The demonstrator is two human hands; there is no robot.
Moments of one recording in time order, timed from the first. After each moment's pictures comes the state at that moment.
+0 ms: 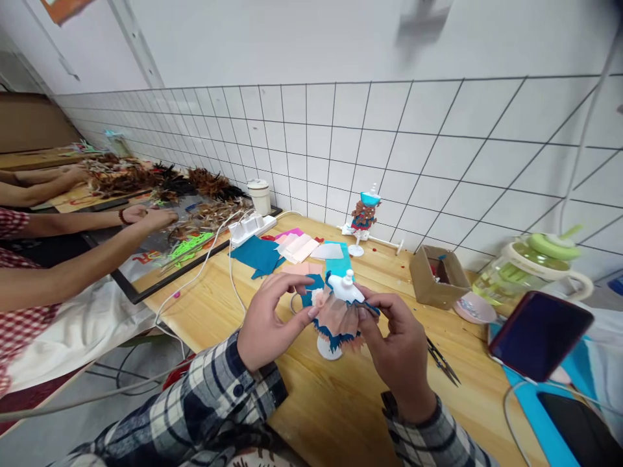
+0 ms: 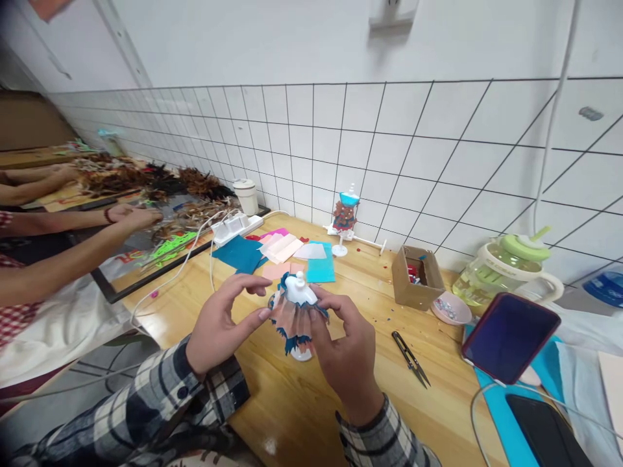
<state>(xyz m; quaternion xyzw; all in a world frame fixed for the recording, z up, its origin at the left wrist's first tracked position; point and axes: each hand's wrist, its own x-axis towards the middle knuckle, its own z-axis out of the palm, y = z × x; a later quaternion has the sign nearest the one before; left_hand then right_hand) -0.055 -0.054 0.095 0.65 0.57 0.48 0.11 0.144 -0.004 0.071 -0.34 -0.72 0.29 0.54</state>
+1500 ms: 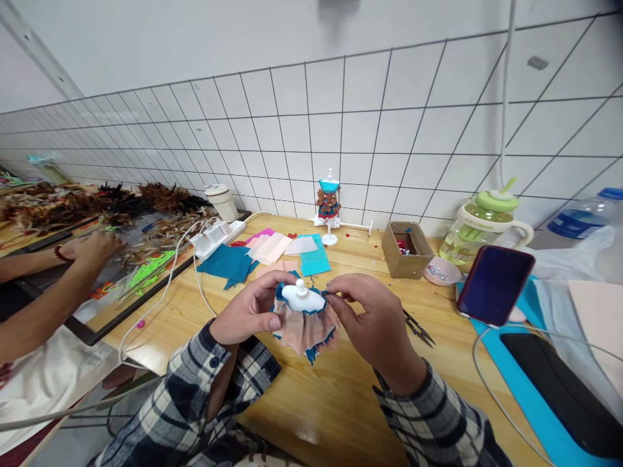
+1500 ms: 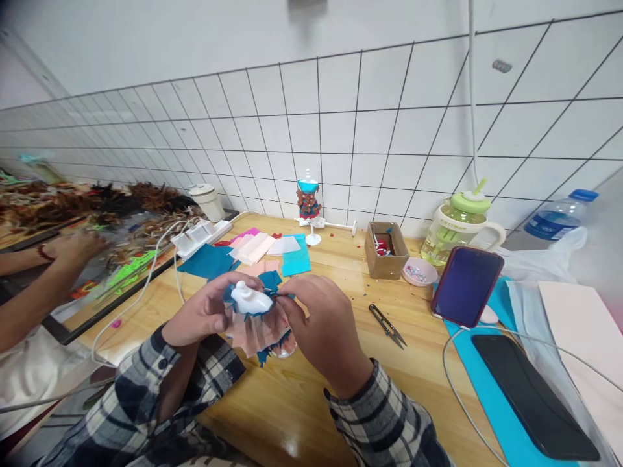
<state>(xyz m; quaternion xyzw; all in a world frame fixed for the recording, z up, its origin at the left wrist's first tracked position) -0.060 -0.009 0.087 0.65 0.37 0.46 0.48 0.170 0.013 0.080 -0.34 -0.78 0.18 0.49</state>
